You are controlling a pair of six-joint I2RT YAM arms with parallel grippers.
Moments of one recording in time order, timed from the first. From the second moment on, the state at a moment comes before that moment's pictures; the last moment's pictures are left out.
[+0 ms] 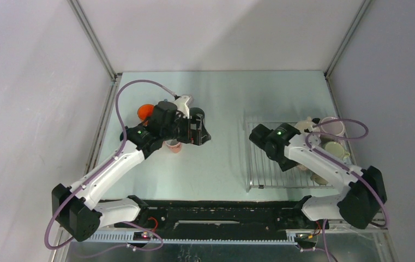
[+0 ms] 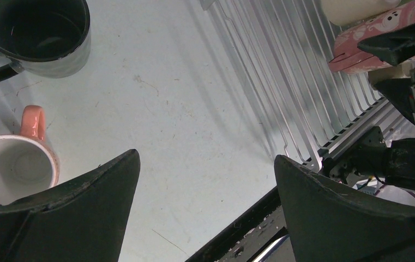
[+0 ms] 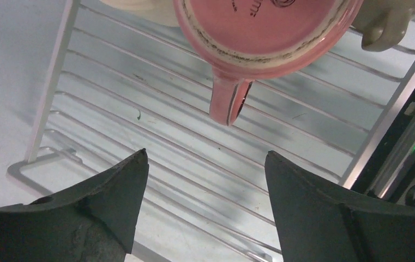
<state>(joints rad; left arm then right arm) -0.60 1.16 1.03 -0.48 0.21 -0.39 0.72 1.29 1.07 -1.39 0.76 1.96</state>
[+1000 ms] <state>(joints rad) -0.60 1.19 1.03 -0.48 0.21 -0.39 0.58 1.59 1.07 -1.38 0.80 2.08</state>
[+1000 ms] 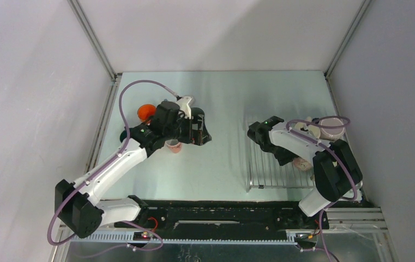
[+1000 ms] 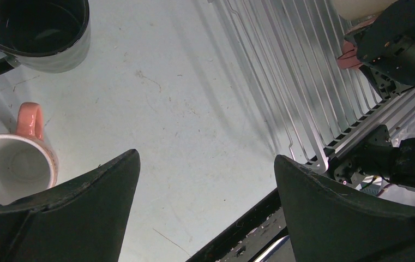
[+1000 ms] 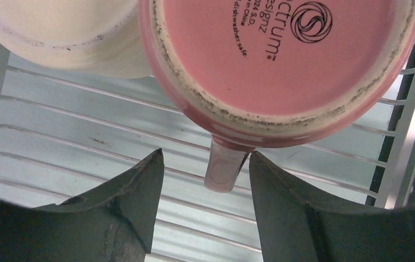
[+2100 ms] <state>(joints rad) -0.60 1.21 1.03 -0.48 0.20 -0.39 0.72 1.53 1.07 -1.41 0.82 2.09</state>
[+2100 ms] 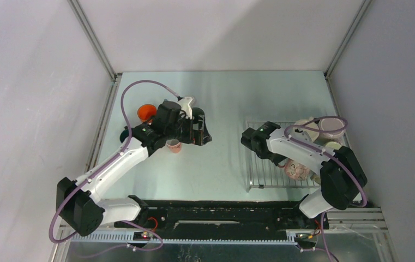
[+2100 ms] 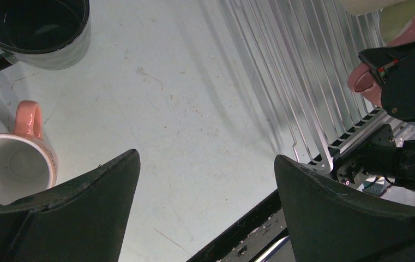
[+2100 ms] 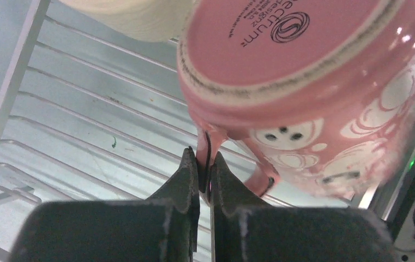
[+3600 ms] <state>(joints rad) -0.87 1.11 0.62 0.38 -0.09 -0.38 0.53 1.29 1.39 -0.99 0.42 1.59</state>
